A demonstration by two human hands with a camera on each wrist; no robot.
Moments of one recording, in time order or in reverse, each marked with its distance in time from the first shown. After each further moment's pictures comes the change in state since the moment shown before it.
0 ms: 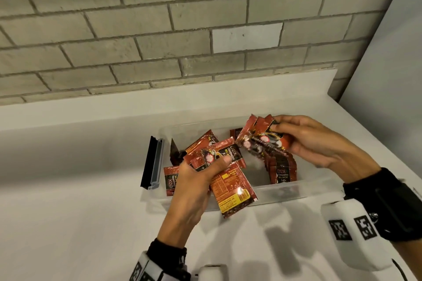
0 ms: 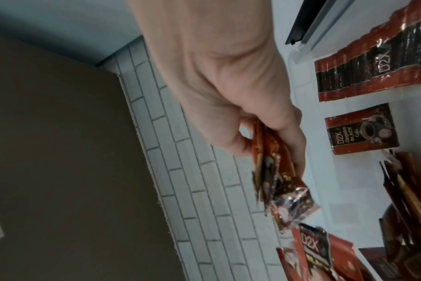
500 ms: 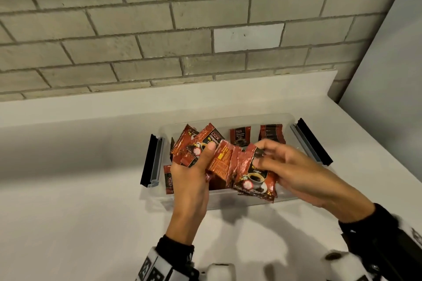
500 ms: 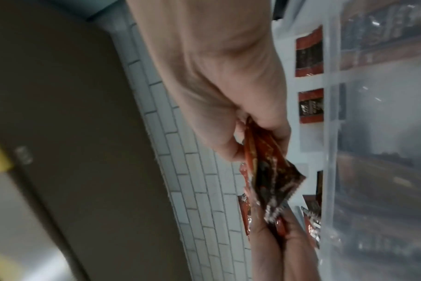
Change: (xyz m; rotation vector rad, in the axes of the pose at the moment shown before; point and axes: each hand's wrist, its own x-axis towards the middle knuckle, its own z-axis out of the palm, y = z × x) left_hand 0.002 -0.001 0.006 -0.184 0.221 0.109; right_hand -0.035 0.037 0.029 -0.212 -0.135 -0.020
